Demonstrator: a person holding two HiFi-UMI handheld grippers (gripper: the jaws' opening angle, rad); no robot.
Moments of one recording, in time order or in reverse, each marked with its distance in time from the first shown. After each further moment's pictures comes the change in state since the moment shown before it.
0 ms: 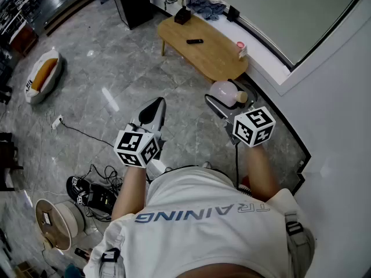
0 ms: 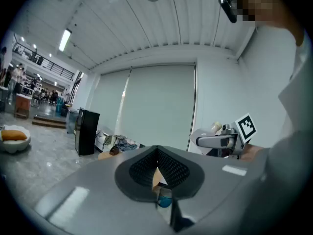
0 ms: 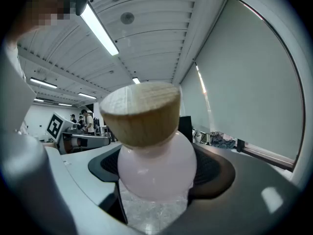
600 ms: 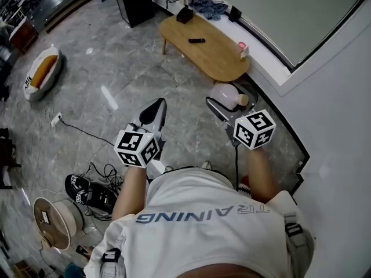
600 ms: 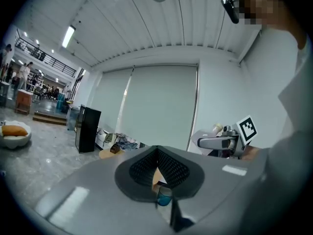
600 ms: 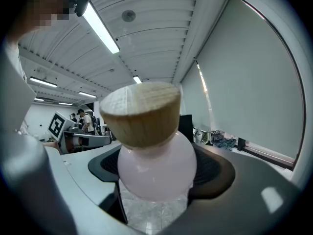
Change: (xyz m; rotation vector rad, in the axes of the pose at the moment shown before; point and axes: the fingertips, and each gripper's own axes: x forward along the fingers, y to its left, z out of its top) left arm -0.013 0.016 -0.004 -0.027 0.007 0.000; right arm 0.007 0.018 -0.007 -0.002 0.014 0.002
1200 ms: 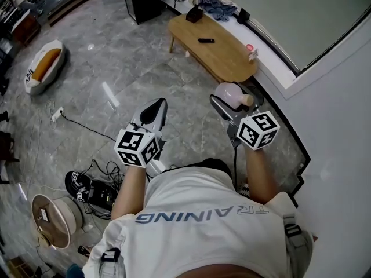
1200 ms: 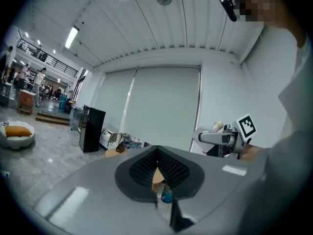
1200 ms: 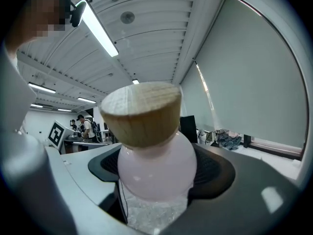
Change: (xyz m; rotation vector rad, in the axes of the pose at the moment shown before) left arm -0.044 0.064 0.001 -0.004 0.000 0.013; right arm 0.044 0.053 0.004 0.051 -0.046 0.008
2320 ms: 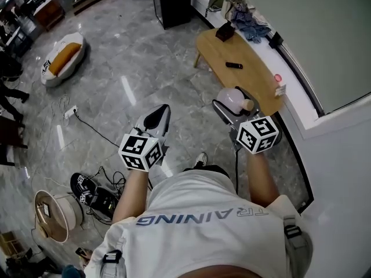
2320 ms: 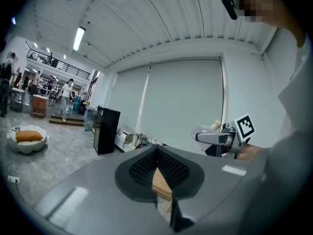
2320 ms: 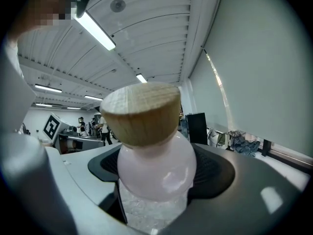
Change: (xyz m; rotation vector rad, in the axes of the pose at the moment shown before) left arm 0.138 0.149 0.037 -0.007 0.028 0.168; right arm 0.222 -0.098 0.025 -0.029 0.045 0.128
